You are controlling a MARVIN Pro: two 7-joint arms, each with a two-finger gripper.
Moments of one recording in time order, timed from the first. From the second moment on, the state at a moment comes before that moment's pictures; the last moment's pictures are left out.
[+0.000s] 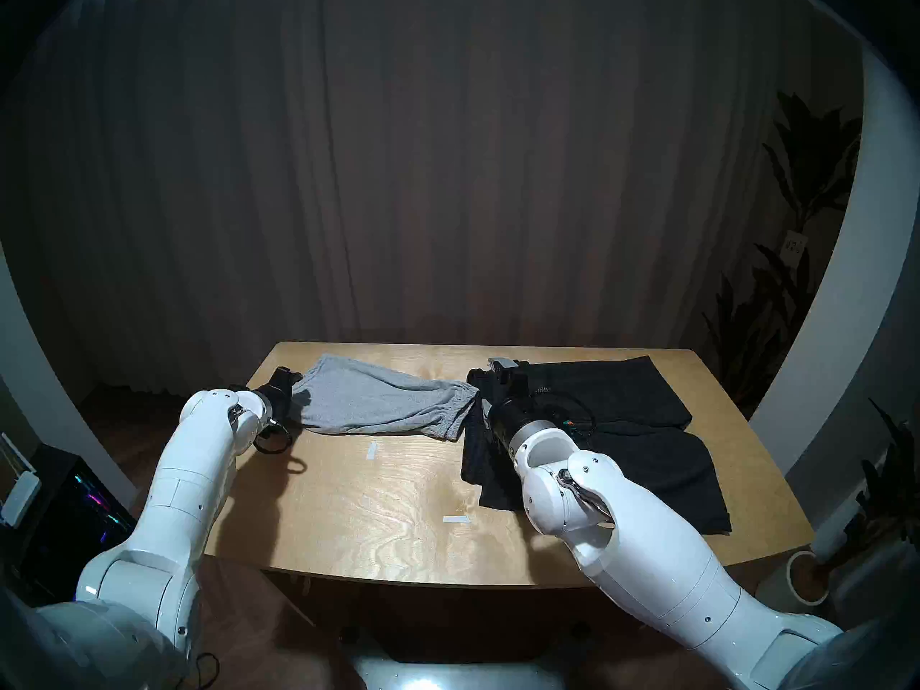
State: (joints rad) left arm 1.10 -1.13 -1.52 -0.93 -1.60 0.38 0.32; right arm -1.41 -1.18 0.92 -1.79 2.07 -0.41 -0.22
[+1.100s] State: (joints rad) left arm 0.91 -1.14 -1.36 -0.64 -1.47 0.42 0.17; right arm -1.40 -1.18 0.93 -1.78 2.07 -0.44 -0.21
